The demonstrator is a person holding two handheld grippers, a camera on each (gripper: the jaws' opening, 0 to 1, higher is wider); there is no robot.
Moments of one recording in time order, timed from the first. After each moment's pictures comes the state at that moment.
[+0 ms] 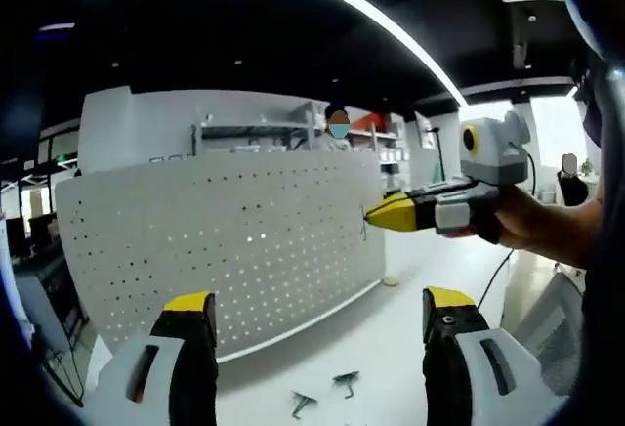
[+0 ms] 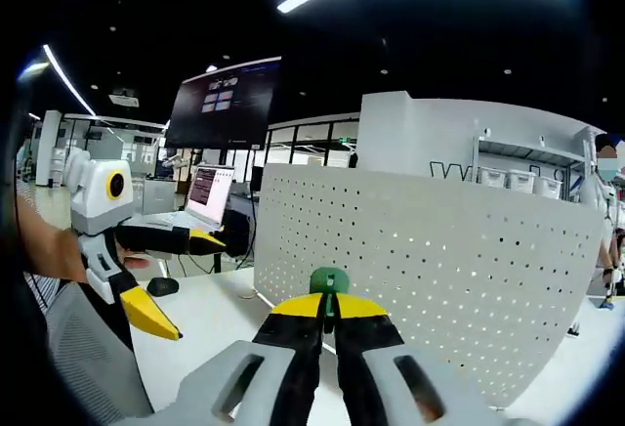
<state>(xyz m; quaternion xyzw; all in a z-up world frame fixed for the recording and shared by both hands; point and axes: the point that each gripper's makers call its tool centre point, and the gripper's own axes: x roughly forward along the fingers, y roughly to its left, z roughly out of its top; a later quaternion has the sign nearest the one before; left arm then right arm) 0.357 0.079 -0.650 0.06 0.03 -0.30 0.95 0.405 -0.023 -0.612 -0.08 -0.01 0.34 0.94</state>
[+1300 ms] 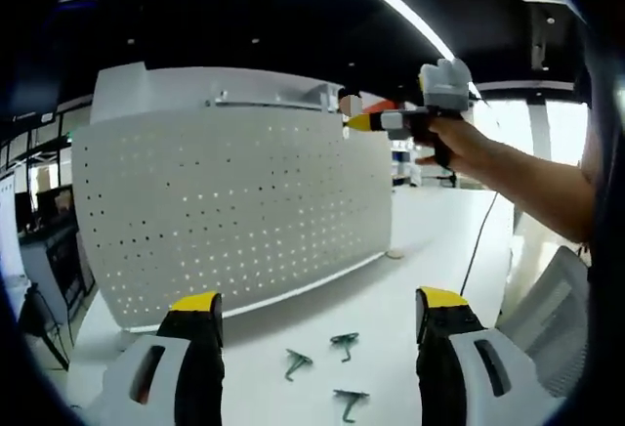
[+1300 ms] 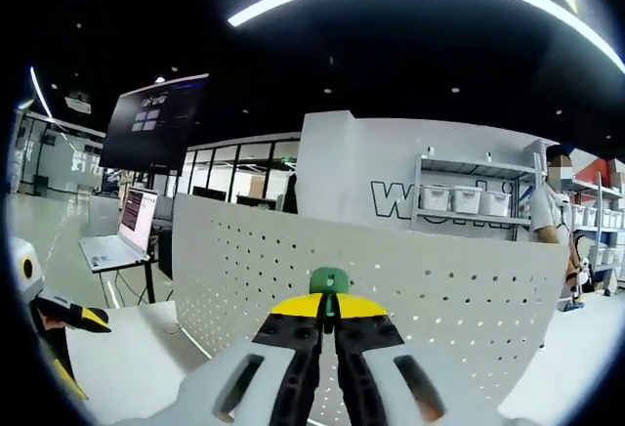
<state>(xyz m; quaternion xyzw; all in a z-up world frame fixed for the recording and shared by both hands) 0.345 0.097 -0.705 0.04 0.07 -0.28 0.96 0.502 -0.076 -0.555 -0.06 -0.06 0.22 0.97</state>
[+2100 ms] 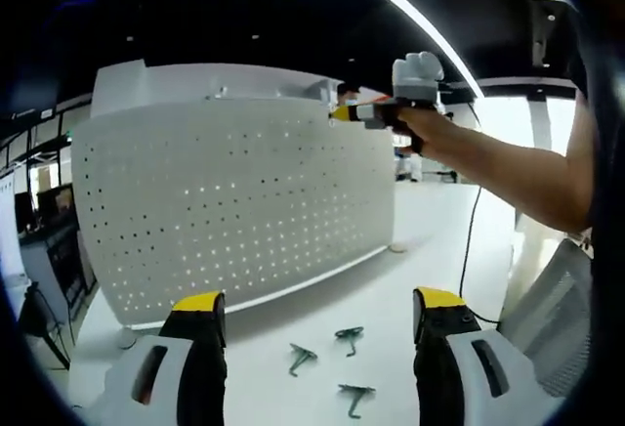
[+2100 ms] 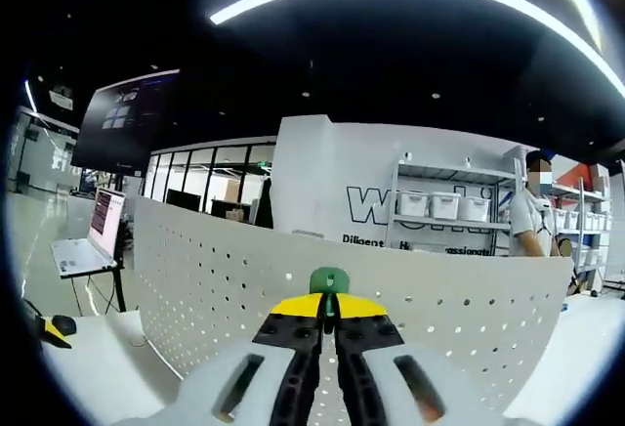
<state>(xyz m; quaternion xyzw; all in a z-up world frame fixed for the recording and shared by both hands) 0.349 0.102 -0.711 0.04 0.08 -0.28 0.96 0.555 -0.086 -0.546 -0.05 -0.07 0.17 0.98</state>
